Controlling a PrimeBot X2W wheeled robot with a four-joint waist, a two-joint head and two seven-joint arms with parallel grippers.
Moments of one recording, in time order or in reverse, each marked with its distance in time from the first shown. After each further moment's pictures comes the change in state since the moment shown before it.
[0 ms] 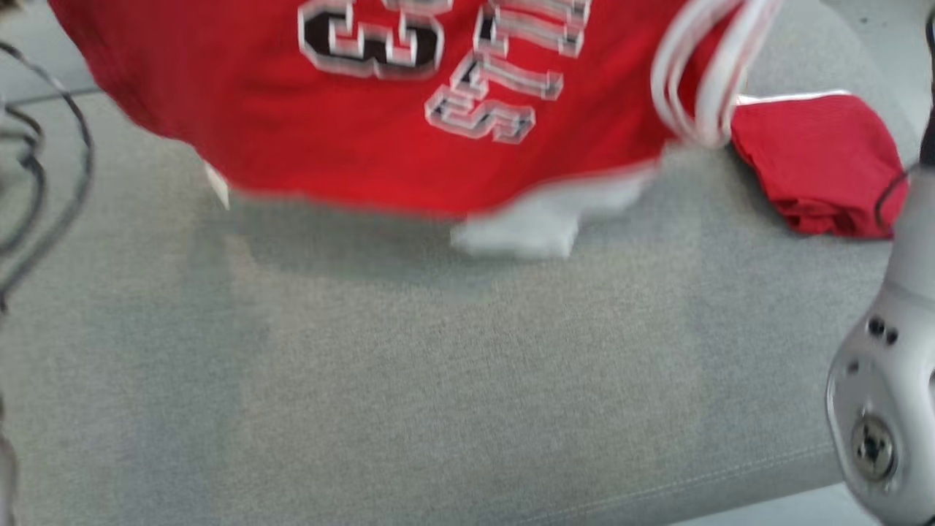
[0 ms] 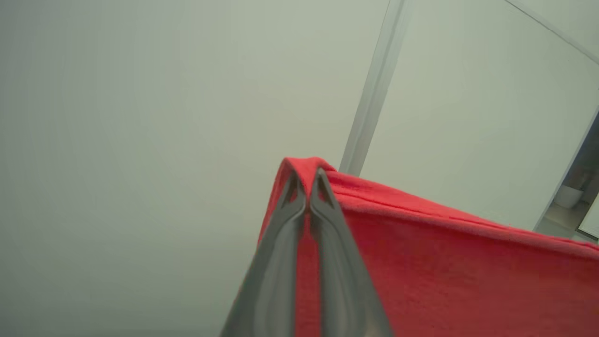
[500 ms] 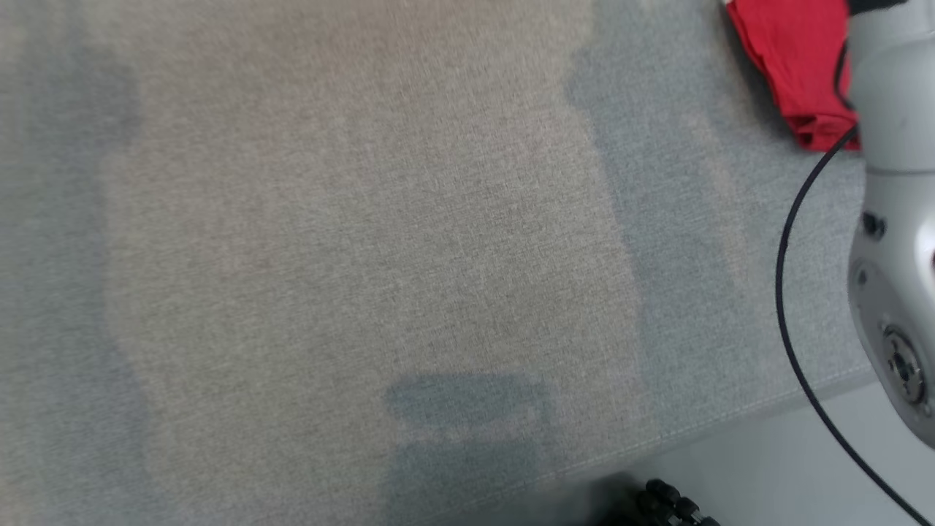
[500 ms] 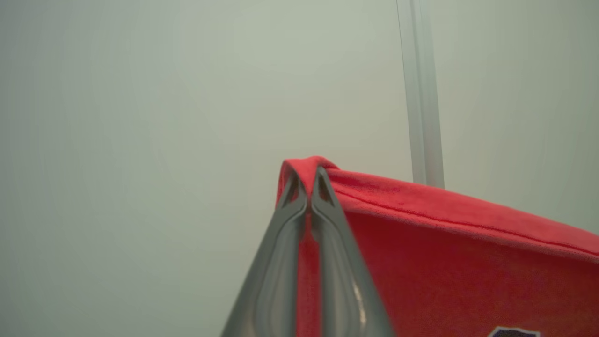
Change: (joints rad) left arm -0.550 0.060 -0.150 0.542 0.316 -0.191 -0.429; right arm -0.443 -0.003 0.327 0.532 0.064 0.000 -0.549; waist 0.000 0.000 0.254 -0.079
